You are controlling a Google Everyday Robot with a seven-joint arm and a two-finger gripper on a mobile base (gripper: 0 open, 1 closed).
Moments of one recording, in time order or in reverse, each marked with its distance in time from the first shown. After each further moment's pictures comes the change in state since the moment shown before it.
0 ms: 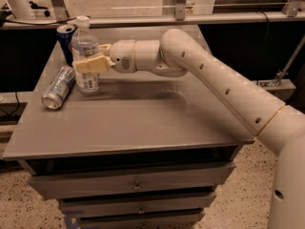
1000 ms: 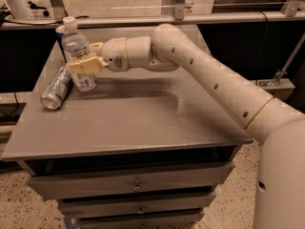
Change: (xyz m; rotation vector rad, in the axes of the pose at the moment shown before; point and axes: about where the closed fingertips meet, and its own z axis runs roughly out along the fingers) arm 0.007 -0.001 0.019 -0.044 0.058 -0.083
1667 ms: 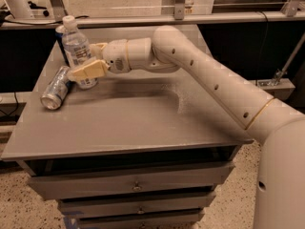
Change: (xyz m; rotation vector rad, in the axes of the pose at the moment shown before) arm 0.004 0.001 0.001 -0.004 0.006 -0.006
